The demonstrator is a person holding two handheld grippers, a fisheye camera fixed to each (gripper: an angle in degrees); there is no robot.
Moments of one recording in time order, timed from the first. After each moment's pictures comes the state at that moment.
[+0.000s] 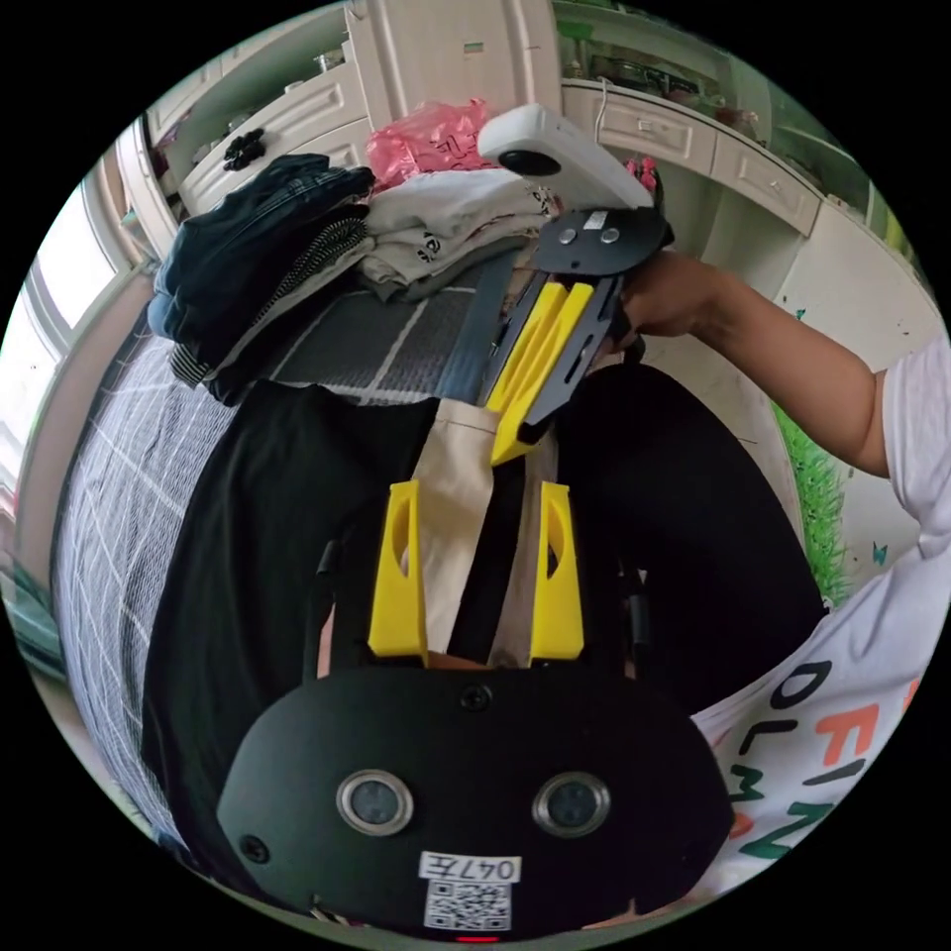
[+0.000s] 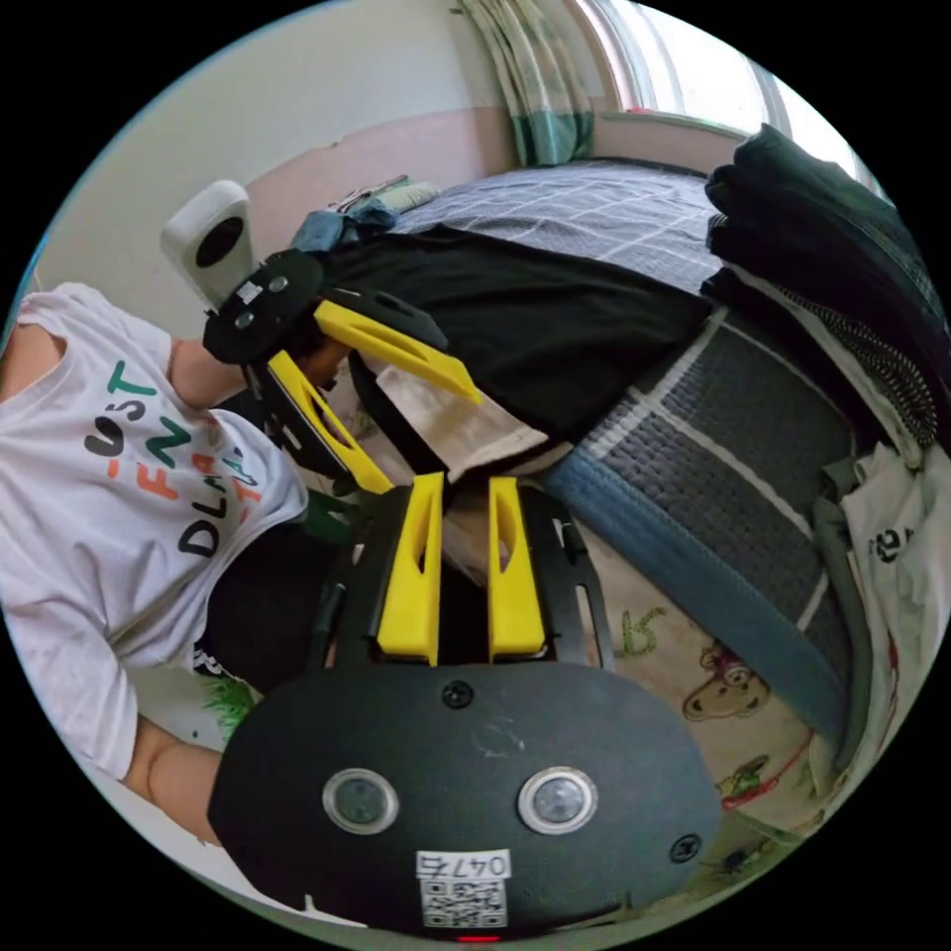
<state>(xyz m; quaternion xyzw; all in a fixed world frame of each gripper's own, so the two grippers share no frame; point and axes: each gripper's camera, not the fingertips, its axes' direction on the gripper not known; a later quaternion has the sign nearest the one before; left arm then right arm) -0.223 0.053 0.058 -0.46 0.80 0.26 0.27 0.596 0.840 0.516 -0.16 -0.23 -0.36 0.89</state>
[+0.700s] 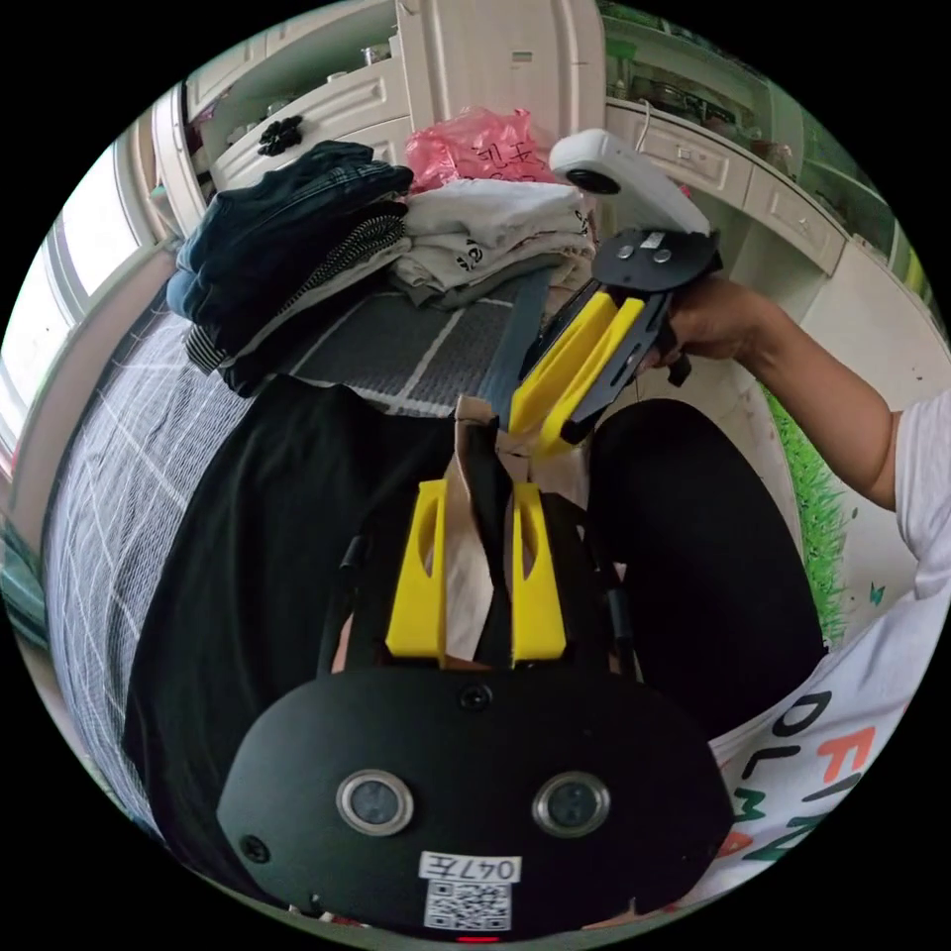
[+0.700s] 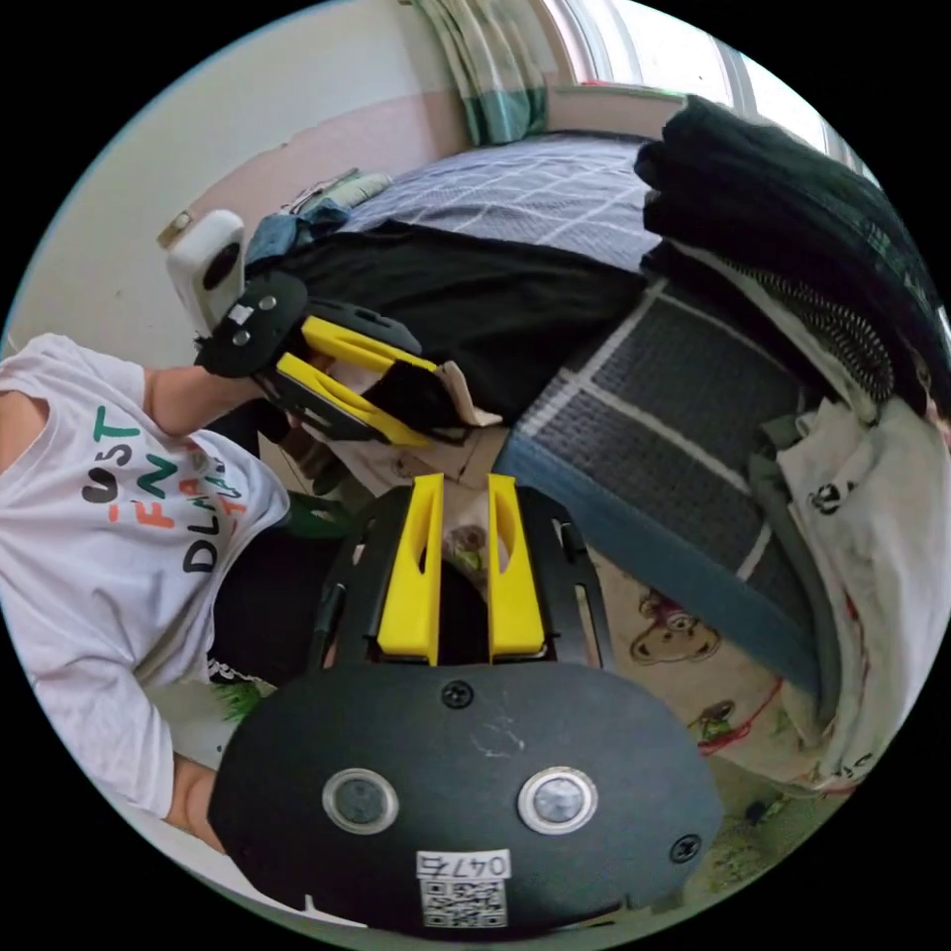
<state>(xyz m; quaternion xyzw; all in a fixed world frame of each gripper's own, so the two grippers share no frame) -0.192 0.049 0.034 -0.49 0.79 0.24 0.30 0.627 0.808 0.542 -0.18 -0.18 -0.30 0.92</state>
